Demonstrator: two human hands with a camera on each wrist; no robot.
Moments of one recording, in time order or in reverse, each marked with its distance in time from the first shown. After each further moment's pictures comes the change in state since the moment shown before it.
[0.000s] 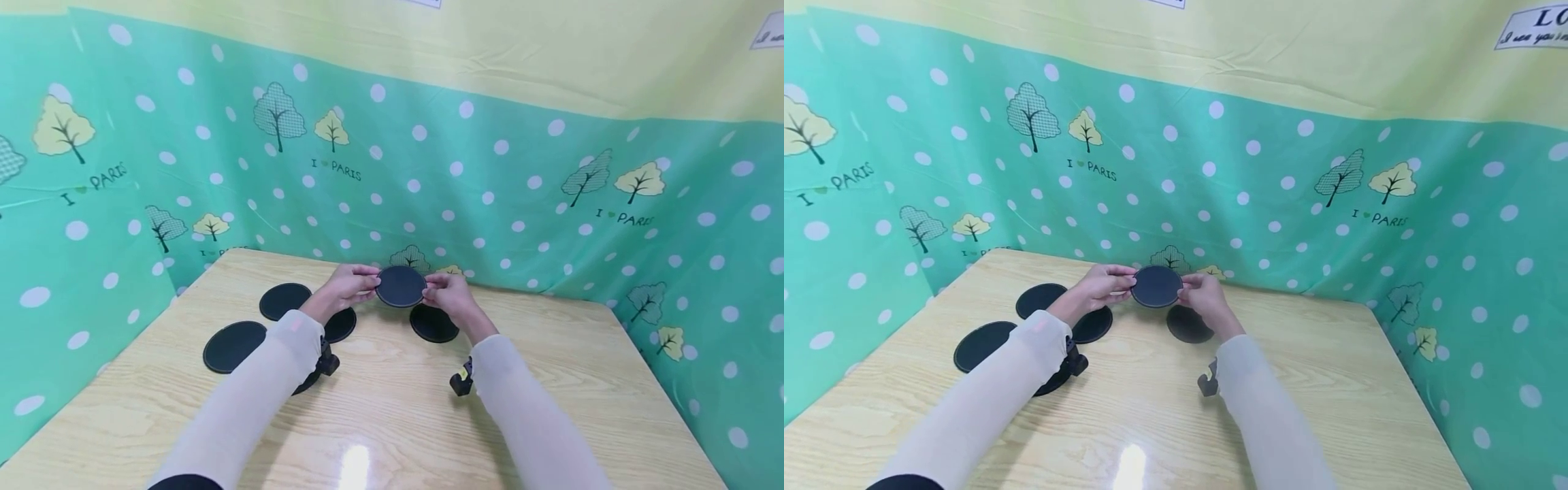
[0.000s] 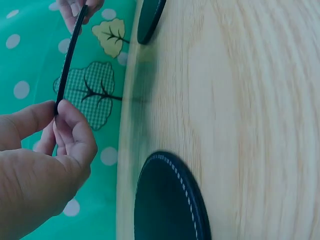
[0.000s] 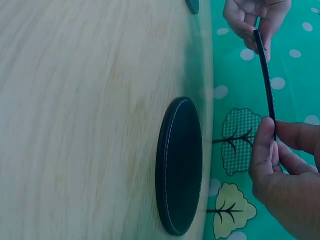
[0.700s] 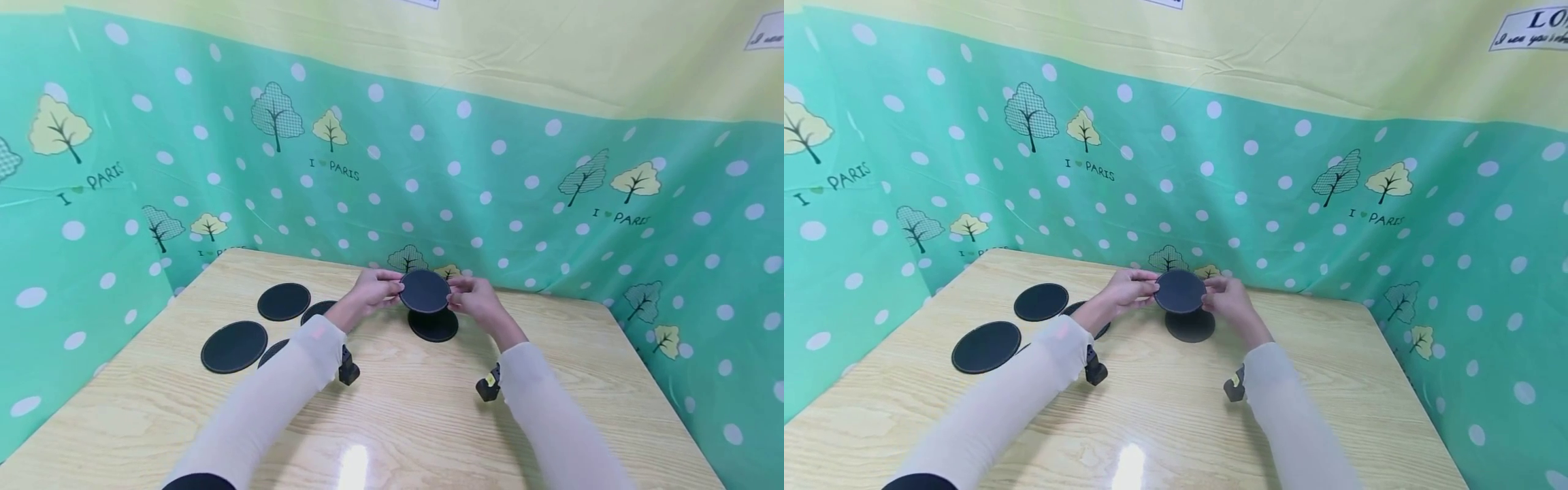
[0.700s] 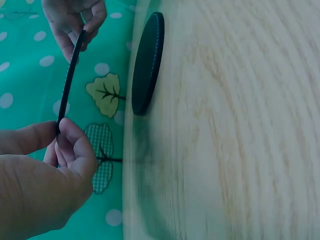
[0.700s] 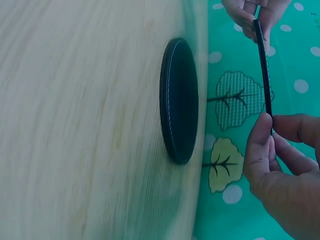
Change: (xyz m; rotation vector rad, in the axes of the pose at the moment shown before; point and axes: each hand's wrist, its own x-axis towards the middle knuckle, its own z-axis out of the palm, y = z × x) left_hand -0.003 -0.010 0.057 -0.015 0.010 0.037; right_hand -0.019 0.001 -0.046 -0.092 0.007 0.000
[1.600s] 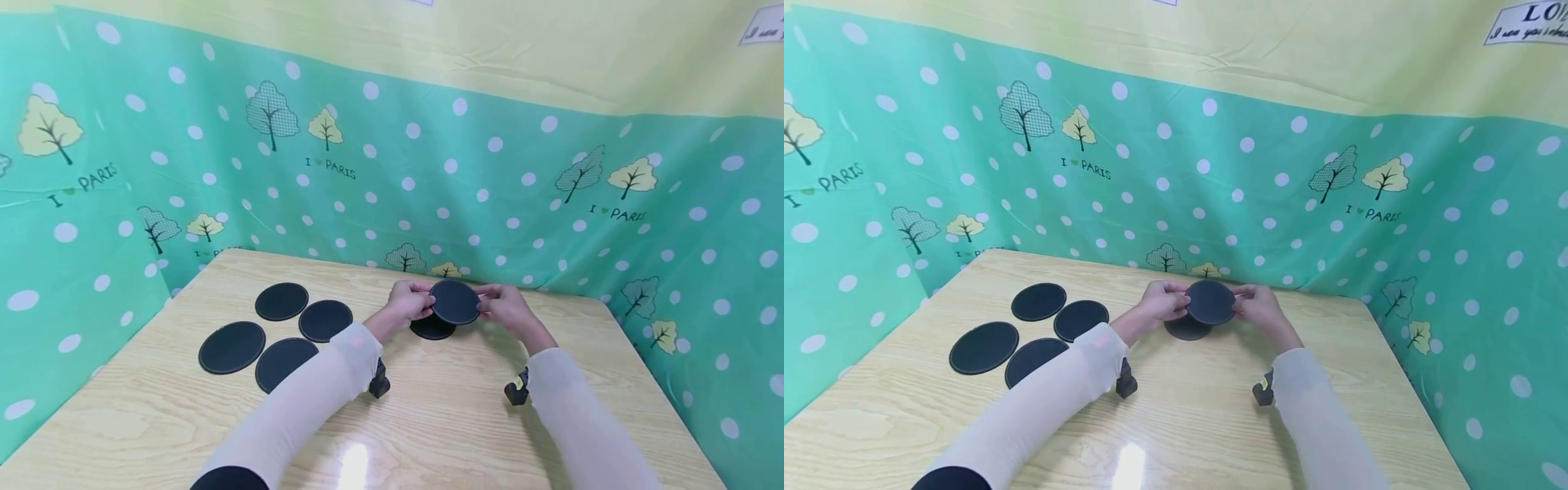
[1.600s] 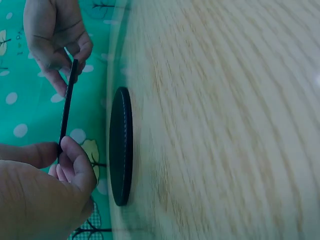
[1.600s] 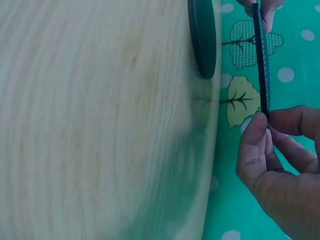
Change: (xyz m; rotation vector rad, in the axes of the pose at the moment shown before) left_hand -0.003 -0.024 0.071 0.036 0.037 -0.038; right_hand -0.006 0.028 -0.057 -0.136 0.035 0.055
